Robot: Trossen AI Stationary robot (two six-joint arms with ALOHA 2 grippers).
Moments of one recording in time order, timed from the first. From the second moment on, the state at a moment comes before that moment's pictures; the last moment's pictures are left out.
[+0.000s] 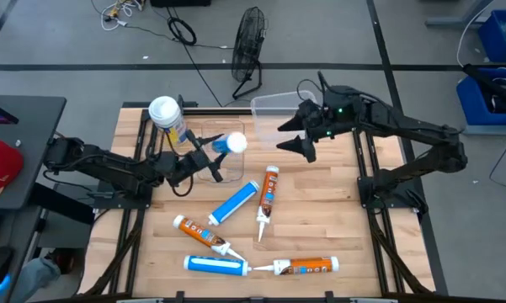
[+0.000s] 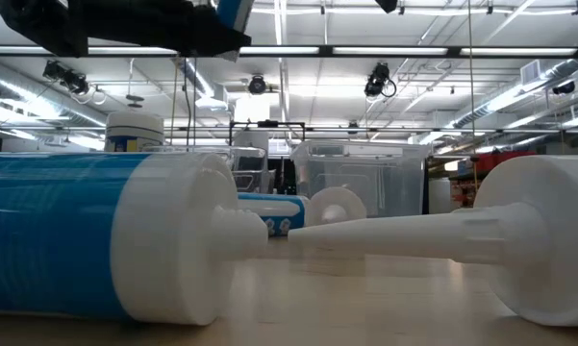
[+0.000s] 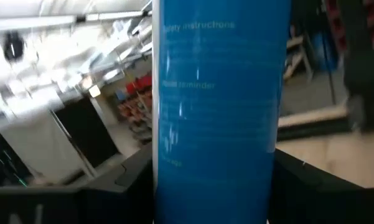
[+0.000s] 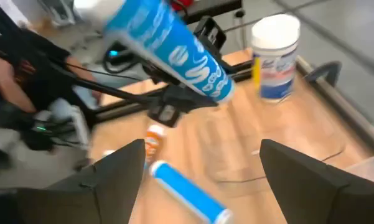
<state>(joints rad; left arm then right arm) -0.05 1.22 0.47 0.97 -0.64 0.52 -0.19 1.29 1.47 -0.60 -0.20 0.20</state>
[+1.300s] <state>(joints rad) -0.05 1.22 0.47 0.94 -0.48 0.14 -0.11 1.63 1.46 0.35 -0.17 0.02</state>
